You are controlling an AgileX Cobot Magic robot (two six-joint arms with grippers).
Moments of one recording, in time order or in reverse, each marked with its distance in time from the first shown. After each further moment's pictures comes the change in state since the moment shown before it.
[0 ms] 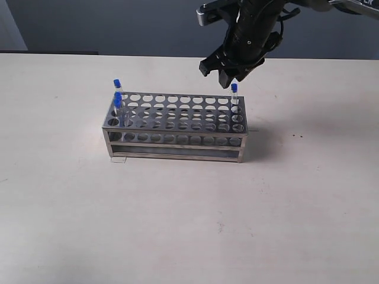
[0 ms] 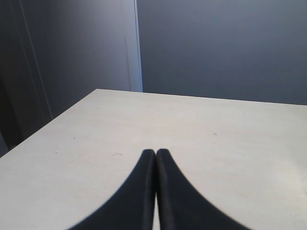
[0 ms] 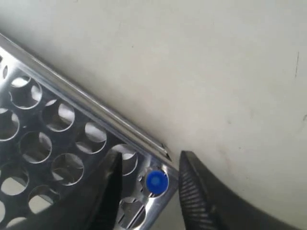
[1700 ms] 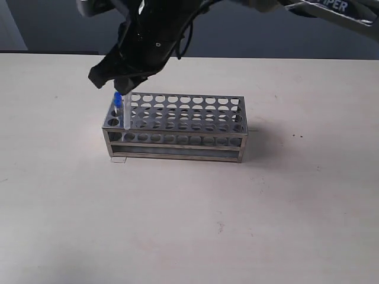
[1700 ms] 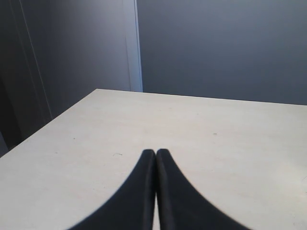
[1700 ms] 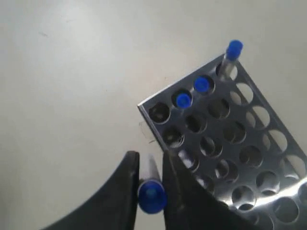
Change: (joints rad) left arm 0.000 0.000 0.000 0.000 0.000 0.000; right arm 0.315 -0.080 -0.050 0.256 -0.052 -0.133
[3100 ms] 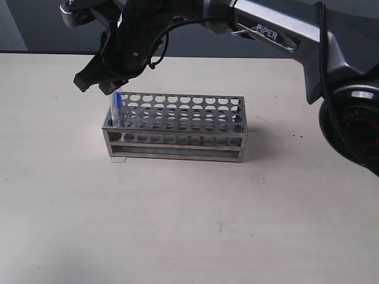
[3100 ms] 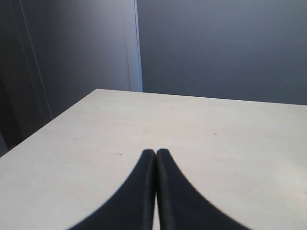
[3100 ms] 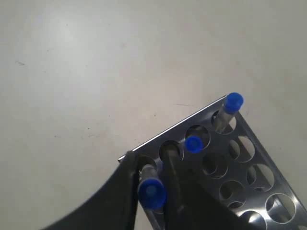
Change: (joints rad) left arm 0.000 0.000 0.000 0.000 0.000 0.000; right arm 0.015 0.193 -0.211 -0.014 -0.030 0.000
